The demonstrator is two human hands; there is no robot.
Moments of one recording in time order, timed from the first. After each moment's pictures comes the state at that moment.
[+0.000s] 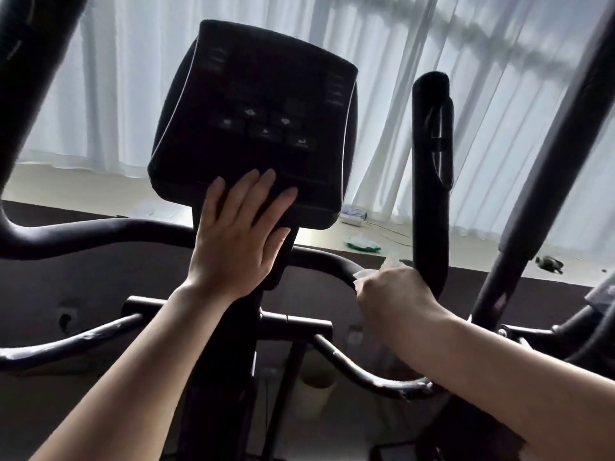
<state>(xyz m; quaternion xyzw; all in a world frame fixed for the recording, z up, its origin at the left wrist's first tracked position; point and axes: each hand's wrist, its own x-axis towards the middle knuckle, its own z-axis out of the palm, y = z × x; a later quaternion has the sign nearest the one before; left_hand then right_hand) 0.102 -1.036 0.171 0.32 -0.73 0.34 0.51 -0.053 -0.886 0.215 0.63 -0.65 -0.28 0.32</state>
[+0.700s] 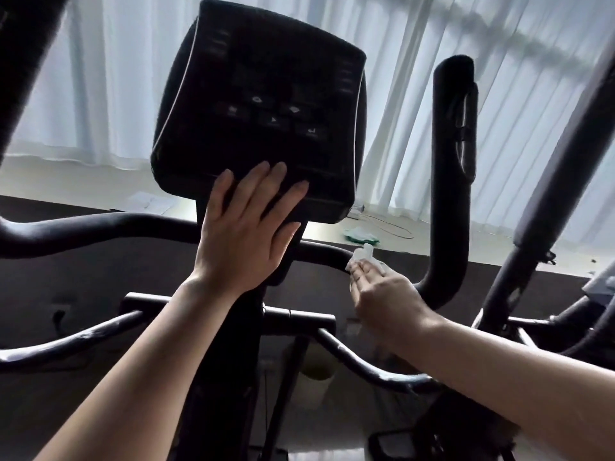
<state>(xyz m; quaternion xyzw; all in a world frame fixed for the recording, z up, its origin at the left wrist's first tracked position) 0.103 -1.047 0.166 0.30 -0.71 0.37 0.52 -0.082 -0.927 0.162 0.65 -0.67 -0.22 0.30</state>
